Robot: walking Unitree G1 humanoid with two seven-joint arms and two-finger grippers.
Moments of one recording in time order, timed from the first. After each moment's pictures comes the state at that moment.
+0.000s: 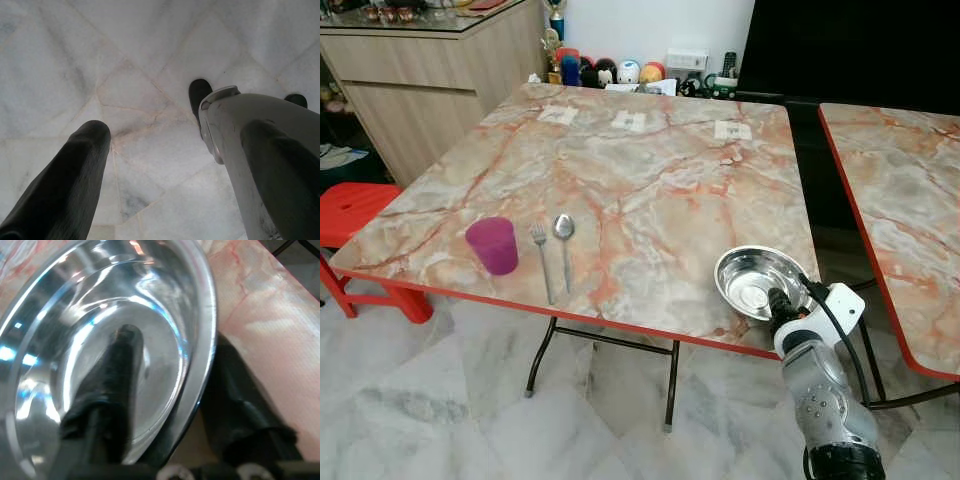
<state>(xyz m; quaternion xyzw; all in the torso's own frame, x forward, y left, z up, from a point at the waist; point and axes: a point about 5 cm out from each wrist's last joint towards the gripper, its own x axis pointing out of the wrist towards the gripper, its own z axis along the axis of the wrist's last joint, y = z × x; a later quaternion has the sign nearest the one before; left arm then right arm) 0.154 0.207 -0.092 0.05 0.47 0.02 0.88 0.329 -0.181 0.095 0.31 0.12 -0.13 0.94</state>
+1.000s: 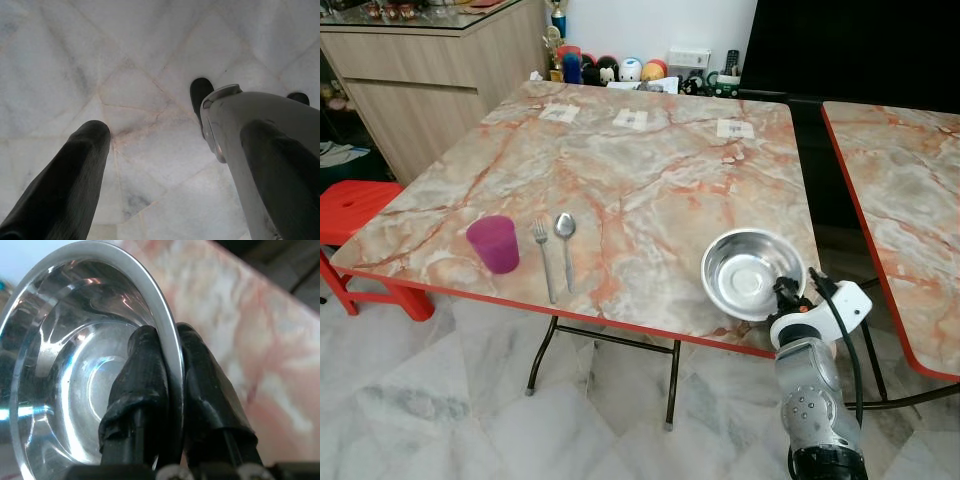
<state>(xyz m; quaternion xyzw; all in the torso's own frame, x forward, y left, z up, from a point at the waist) 0.154 0.207 -0.092 0.06 0.47 0.02 0.88 0.325 -0.176 0.117 0.38 -0.01 -0.12 0.92</state>
